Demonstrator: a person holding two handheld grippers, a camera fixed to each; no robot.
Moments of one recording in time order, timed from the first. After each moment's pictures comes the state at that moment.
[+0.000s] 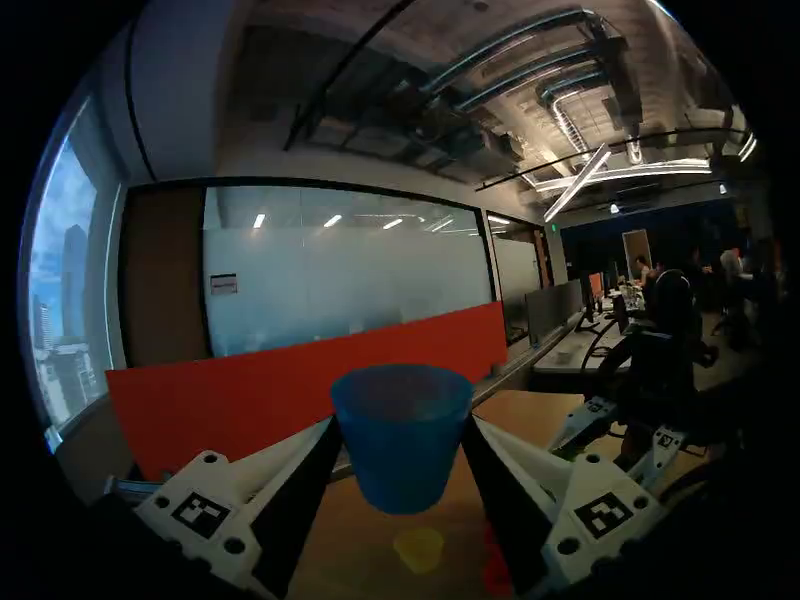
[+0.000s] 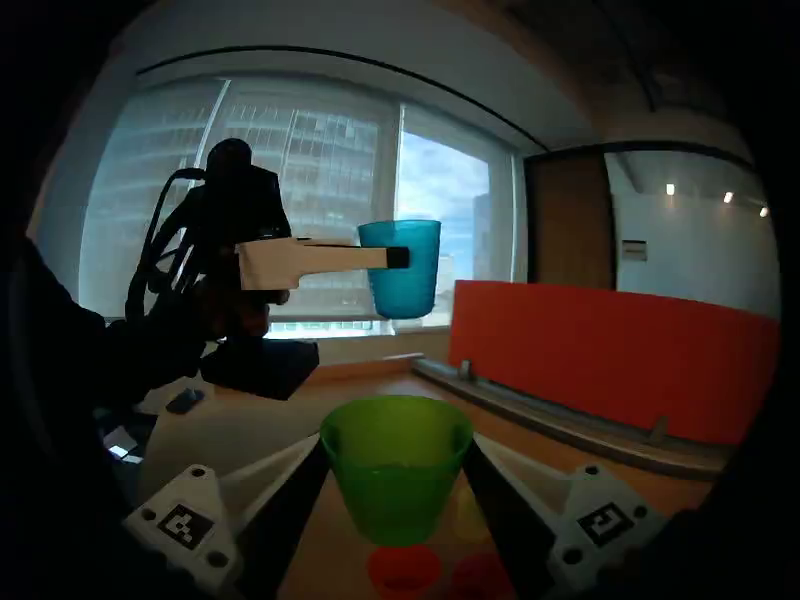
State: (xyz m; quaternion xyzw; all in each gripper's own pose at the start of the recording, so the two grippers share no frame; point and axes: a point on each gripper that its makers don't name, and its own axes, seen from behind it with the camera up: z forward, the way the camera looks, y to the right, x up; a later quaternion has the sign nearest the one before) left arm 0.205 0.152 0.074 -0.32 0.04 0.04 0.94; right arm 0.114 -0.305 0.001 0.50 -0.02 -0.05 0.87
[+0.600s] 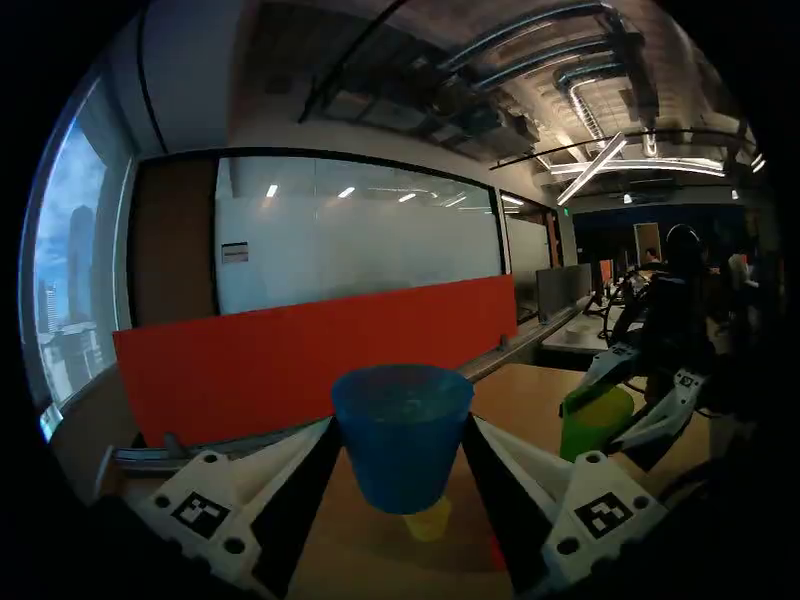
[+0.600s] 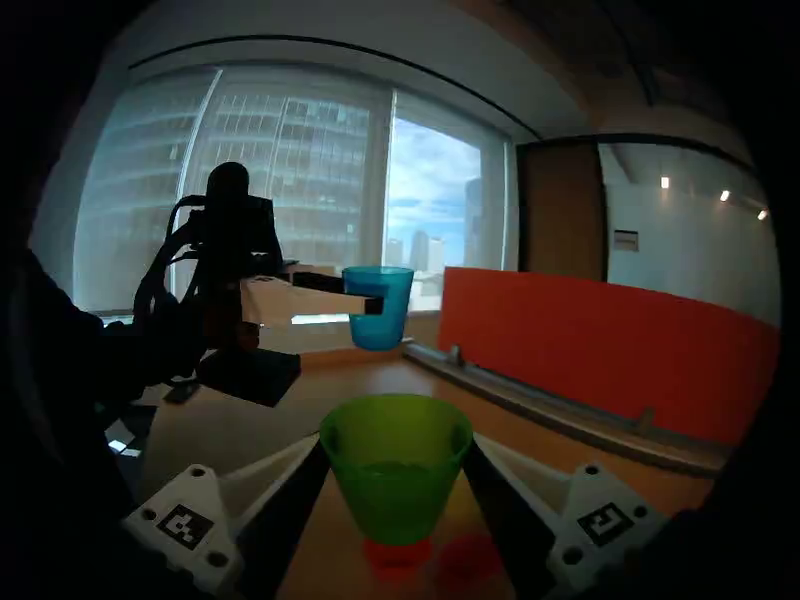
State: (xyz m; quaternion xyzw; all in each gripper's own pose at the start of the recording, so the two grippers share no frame) left arm 0.151 0.126 0.077 -0.31 0.00 0.04 0.95; right arm 0.112 -0.275 -0.002 0.48 -0.05 -0.07 0.87
